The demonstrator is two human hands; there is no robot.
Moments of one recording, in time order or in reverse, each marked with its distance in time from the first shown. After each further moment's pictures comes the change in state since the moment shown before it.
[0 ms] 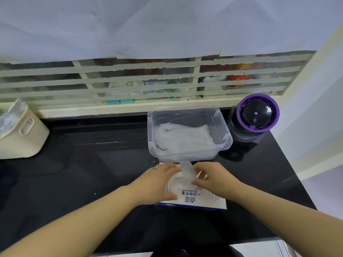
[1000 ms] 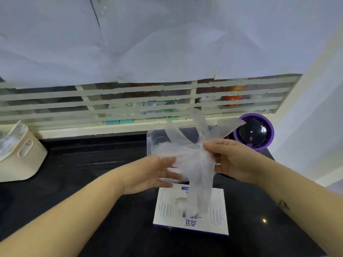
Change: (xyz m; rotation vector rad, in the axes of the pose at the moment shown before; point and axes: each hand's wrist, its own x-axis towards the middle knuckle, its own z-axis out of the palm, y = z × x) left_hand -0.007 0.016 -0.099 -1.283 -0.130 -0.075; right_hand -0.006 -0.050 -0.102 1.089 0.003 0.137
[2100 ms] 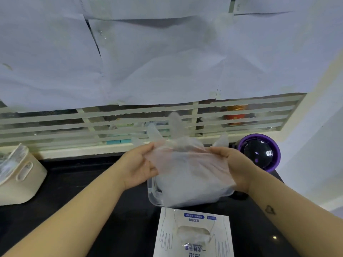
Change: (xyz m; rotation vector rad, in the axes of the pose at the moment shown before) left_hand 0.028 0.048 -0.036 -0.526 0.433 0.056; right_hand 0.036 -0.027 -0.003 0.353 0.197 0.169
